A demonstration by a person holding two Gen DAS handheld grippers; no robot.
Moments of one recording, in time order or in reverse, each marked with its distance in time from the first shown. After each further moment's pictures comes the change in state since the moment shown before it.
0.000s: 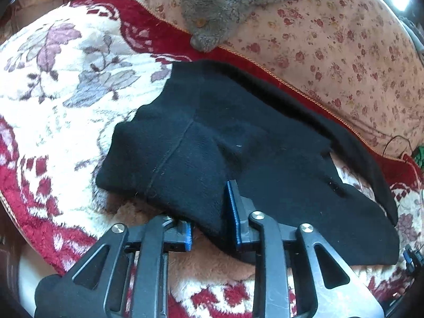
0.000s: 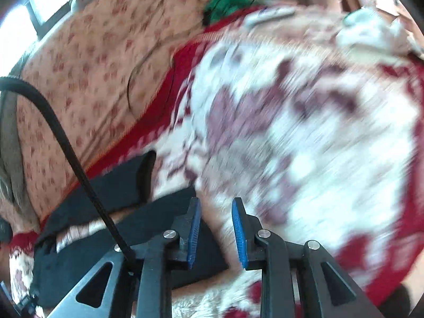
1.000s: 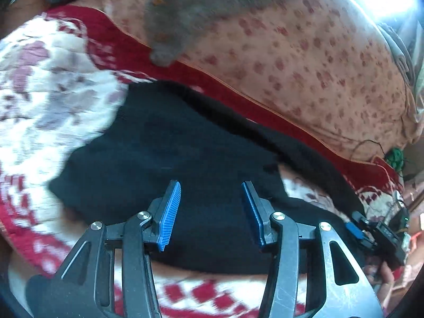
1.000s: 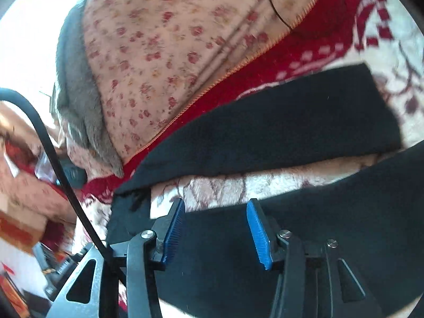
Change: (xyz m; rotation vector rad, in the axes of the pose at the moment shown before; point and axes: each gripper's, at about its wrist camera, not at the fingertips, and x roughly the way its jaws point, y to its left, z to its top) left arm -0.015 -0.057 0.025 0.031 0.002 -0.165; right arm 0.099 0.176 -0.048 -0.068 0.397 0.533
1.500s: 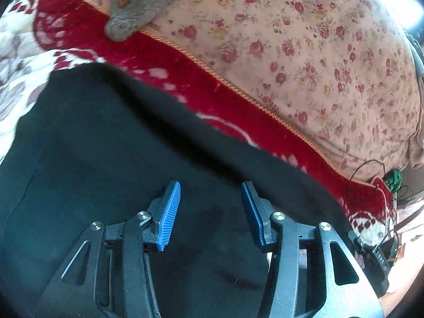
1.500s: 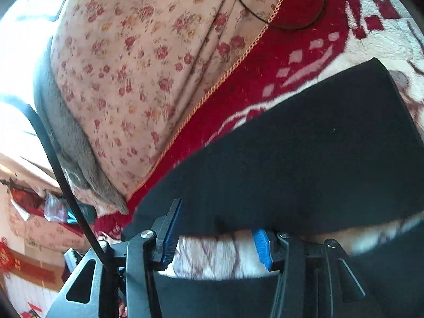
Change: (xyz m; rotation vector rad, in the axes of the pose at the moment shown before) left arm 0.115 -0.034 0.063 -0.095 0.130 -0.052; right arm 0.032 -0.027 0.058 0.171 -0.052 0.052
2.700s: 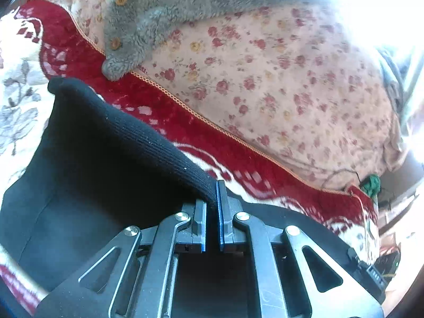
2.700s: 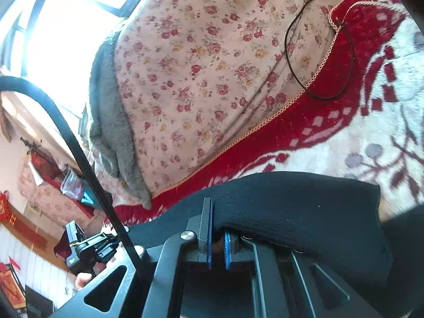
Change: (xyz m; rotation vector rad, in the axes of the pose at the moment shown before) left arm -0.084 -0.010 -0.026 0.045 -0.164 -0.095; right arm -0.094 0.034 -0.021 -0.274 -0.127 0.107
